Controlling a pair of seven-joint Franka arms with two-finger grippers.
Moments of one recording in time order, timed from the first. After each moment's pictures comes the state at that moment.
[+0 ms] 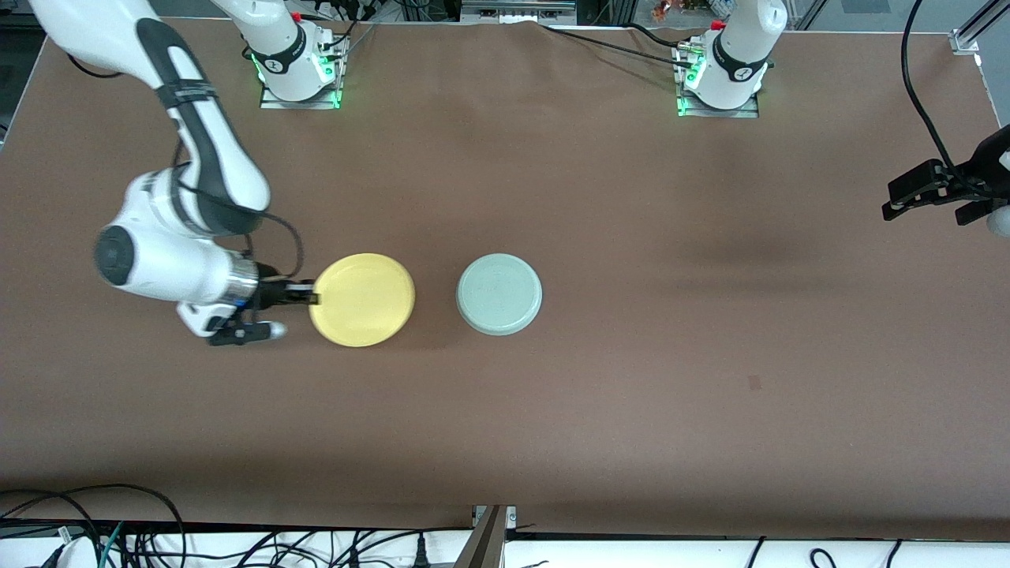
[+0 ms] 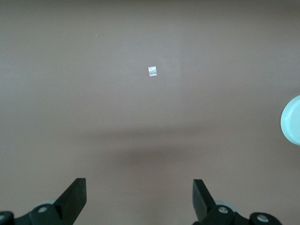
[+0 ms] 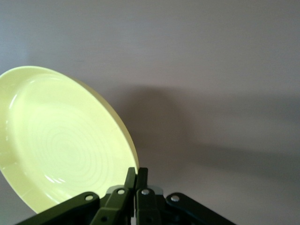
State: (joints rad) left arm -0.04 0.11 0.08 -1.42 -0.02 1.51 0.06; right arm 0.02 0.49 0.26 -1.74 0.25 2.15 0.05
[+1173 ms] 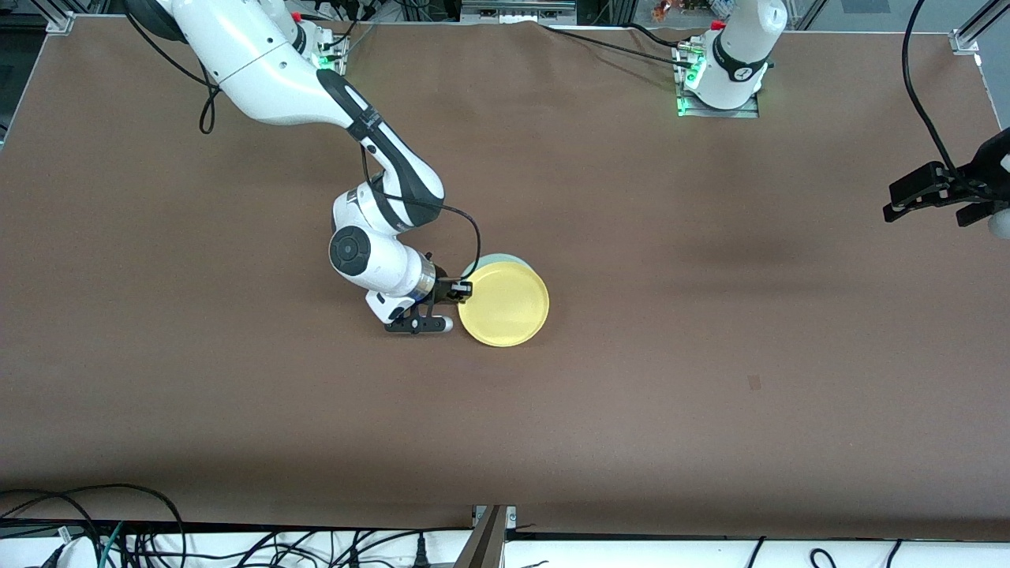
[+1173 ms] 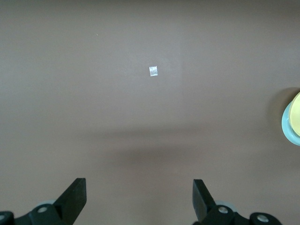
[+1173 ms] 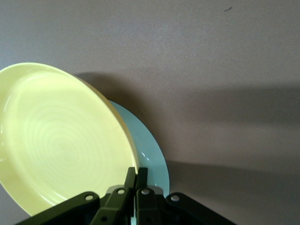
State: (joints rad) left arm -0.04 0.12 0.08 -1.41 -0.02 1.51 0.06; right arm 0.34 0.75 0.26 -1.64 0.26 2.47 0.37
